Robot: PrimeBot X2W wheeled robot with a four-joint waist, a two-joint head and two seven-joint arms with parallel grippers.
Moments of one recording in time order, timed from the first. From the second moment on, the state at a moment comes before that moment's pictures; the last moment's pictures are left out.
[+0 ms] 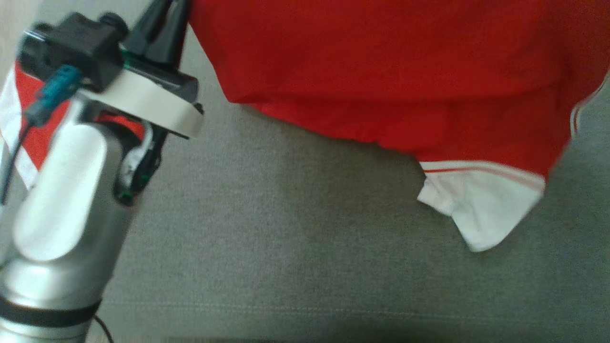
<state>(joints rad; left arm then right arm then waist) -0.68 0.29 -0.41 0.06 -0.32 0.00 -0.04 -0.74 -0.42 -0.11 0.00 0.32 0.13 0.16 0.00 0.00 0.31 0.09</state>
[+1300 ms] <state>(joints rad) -1.08 0.20 -0.37 0.47 -0.40 -0.04 -0.04 -1.14 -0.39 0.03 0.34 0.45 0.13 0.21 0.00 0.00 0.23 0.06</state>
